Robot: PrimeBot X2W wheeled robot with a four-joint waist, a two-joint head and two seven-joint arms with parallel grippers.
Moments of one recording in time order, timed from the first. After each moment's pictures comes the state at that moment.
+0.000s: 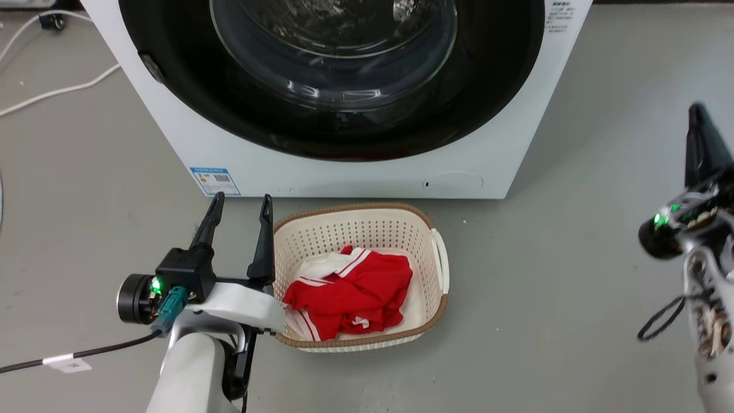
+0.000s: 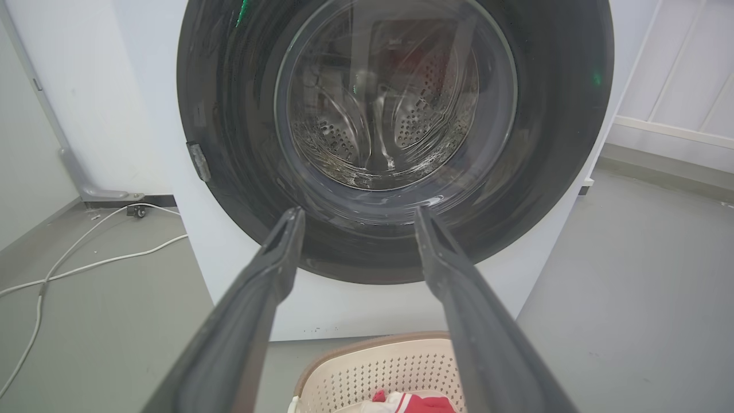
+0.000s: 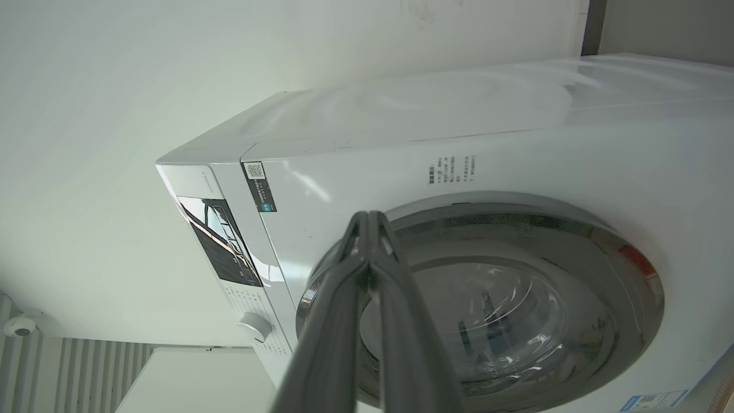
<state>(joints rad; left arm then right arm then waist) -0.27 0.05 -0.06 0.27 -0.10 -0.07 -0.26 -0.54 -0.18 -0.13 0.46 1.82 0.13 0.01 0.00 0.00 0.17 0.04</state>
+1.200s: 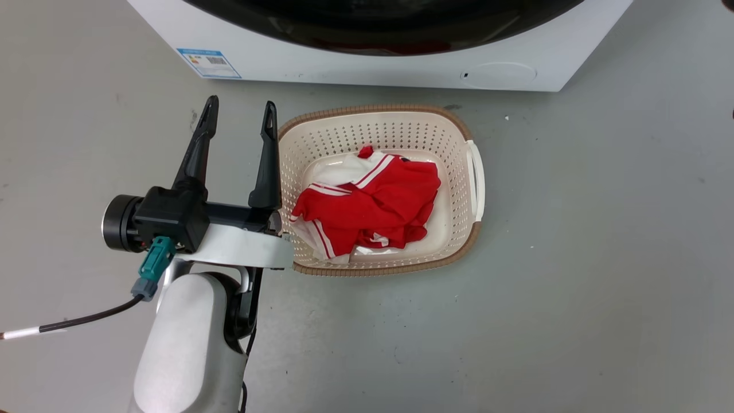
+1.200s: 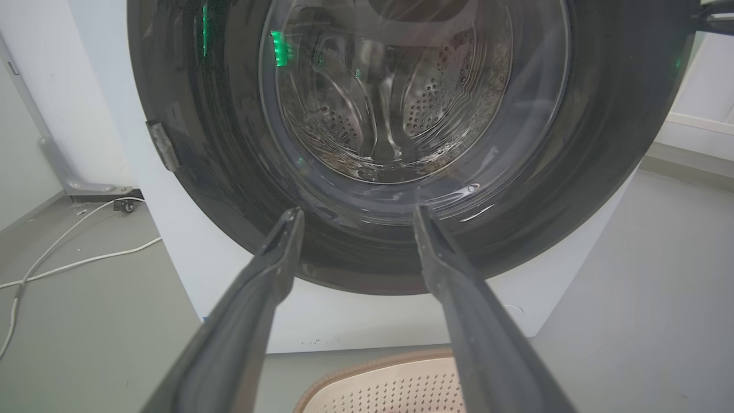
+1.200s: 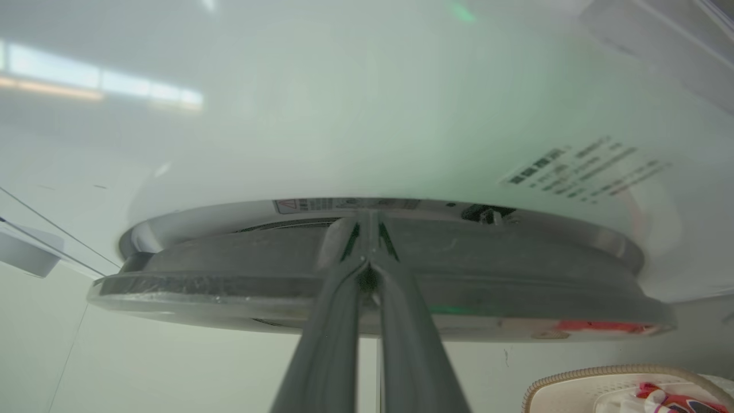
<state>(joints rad) -0.42 0.05 -0.10 0.11 -0.12 -0.05 -0.26 -1.43 -0.34 0.32 1.04 1.66 0.13 0.34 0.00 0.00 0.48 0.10</state>
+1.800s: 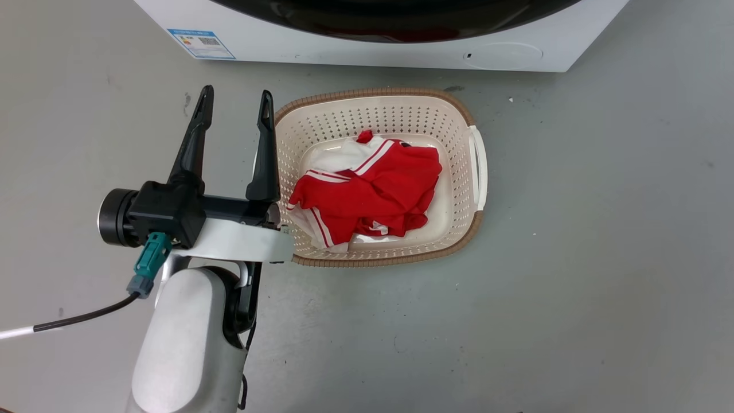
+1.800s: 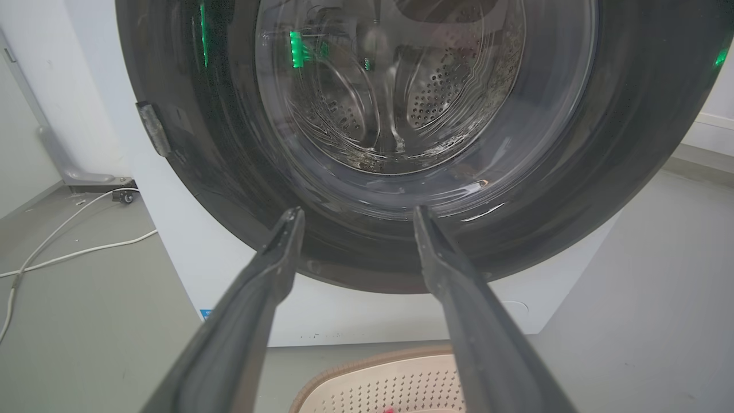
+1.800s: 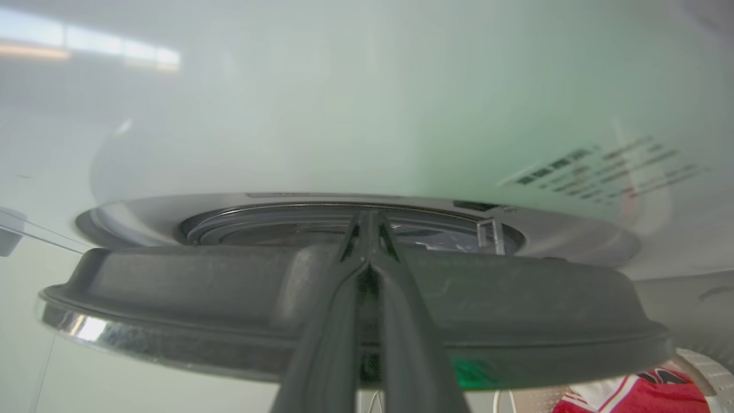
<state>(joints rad) -0.43 0.05 -0.11 0.09 -0.13 -0.03 -0.26 -1.51 -0.35 0.36 1.06 1.65 0.13 0.46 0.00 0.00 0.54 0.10</state>
